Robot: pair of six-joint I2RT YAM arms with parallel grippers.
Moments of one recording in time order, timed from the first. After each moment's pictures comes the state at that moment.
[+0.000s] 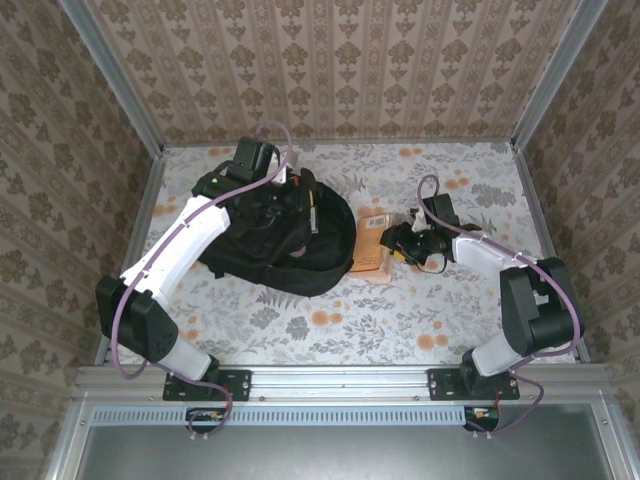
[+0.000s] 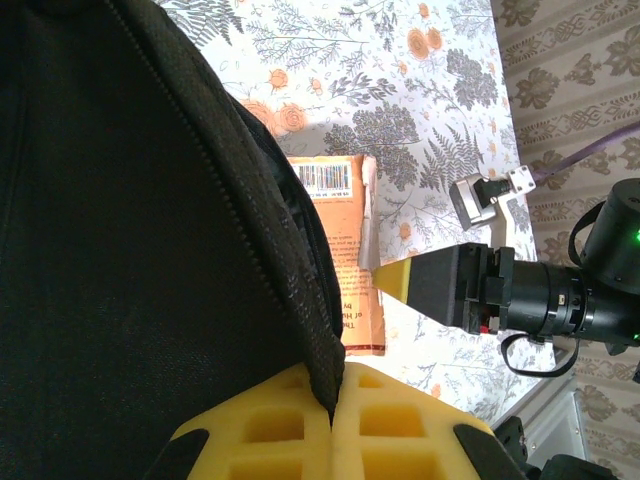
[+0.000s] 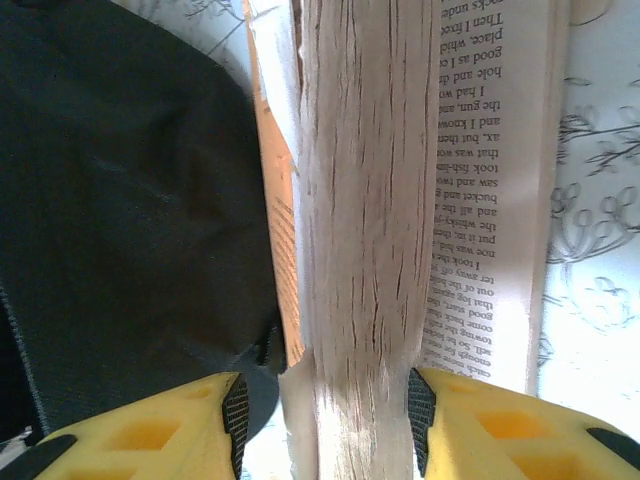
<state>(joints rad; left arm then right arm) -0.53 1.52 1.48 -0.76 0.43 -0.55 0.20 1.54 0.83 -0.25 -0.55 0.78</state>
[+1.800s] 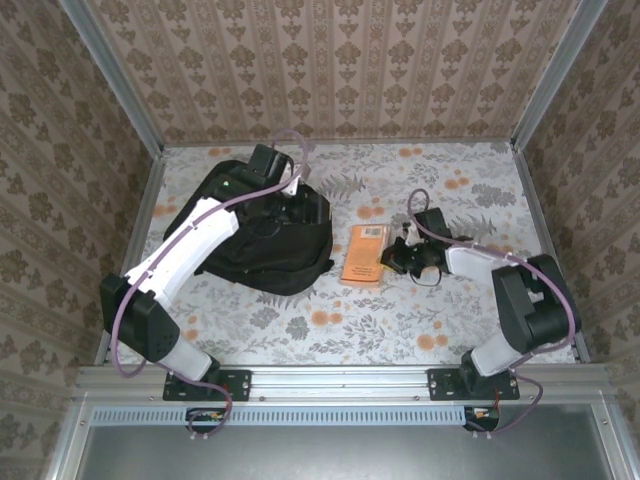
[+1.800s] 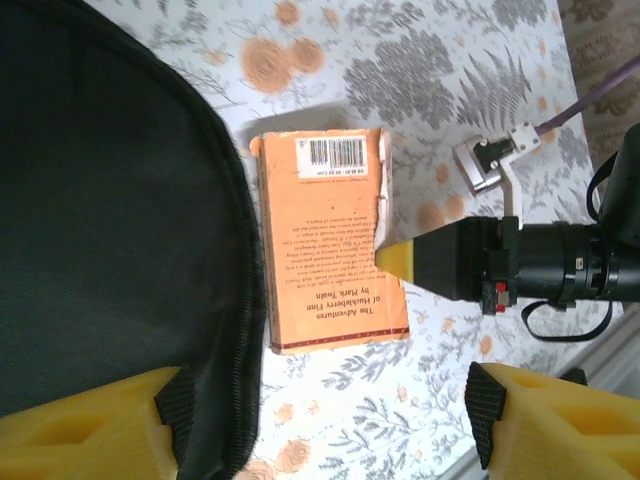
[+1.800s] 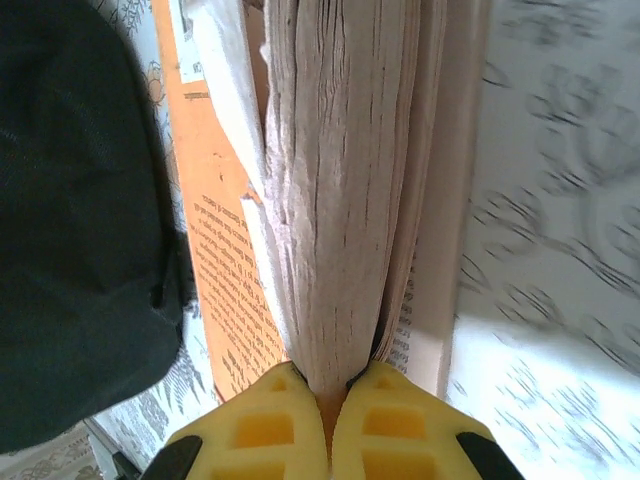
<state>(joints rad) -0.62 1.54 1.49 -0.85 0.36 -0.45 0.23 1.53 0.71 -0.19 -0.53 0.75</state>
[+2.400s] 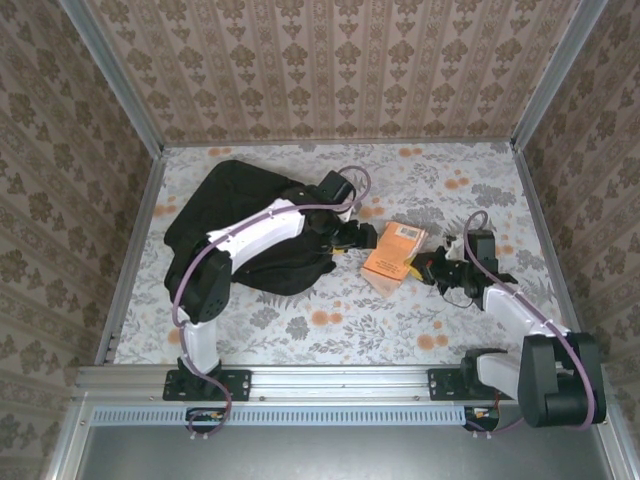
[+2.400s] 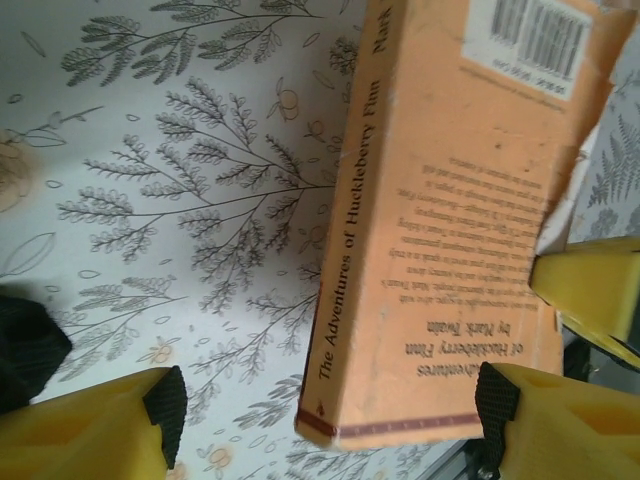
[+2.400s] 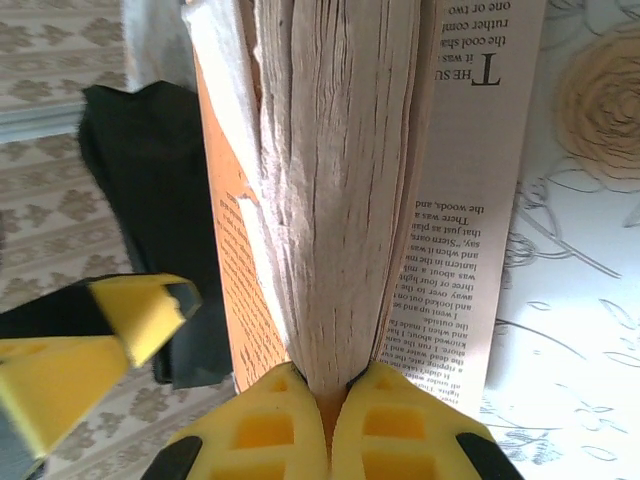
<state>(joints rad) -0.80 1.91 1.55 -0.72 0.43 -0.64 -0.02 1.13 0.43 -0.09 -0.75 1.00</state>
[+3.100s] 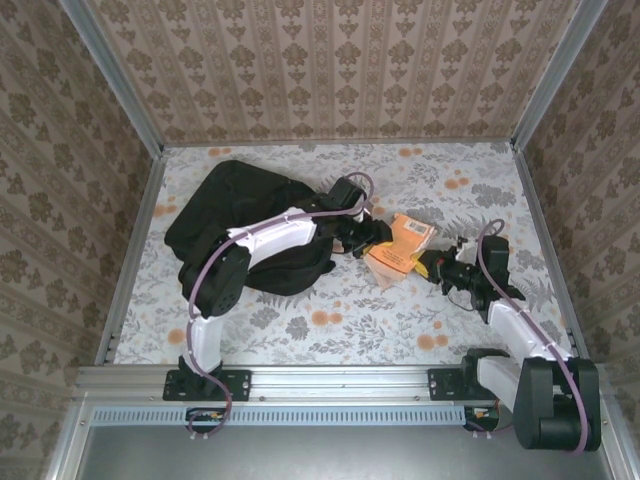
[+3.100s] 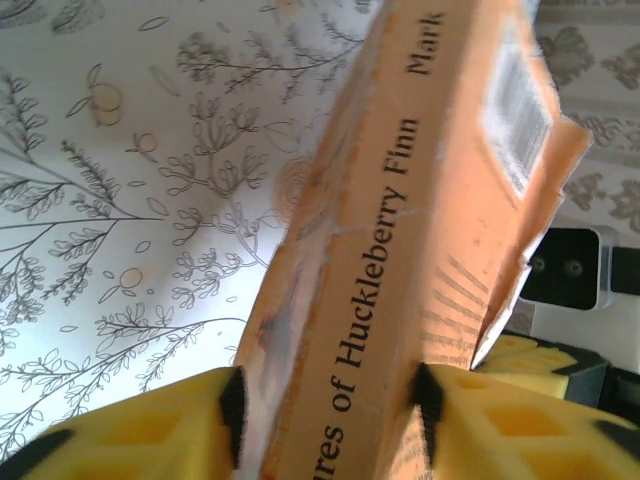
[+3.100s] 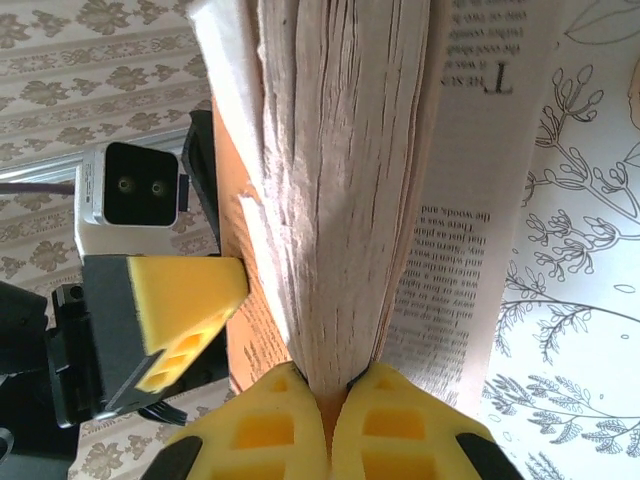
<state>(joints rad) -0.83 1.99 1.49 -0.36 0.61 -1.05 -0.10 1.00 0.34 0.06 -0.85 1.19</state>
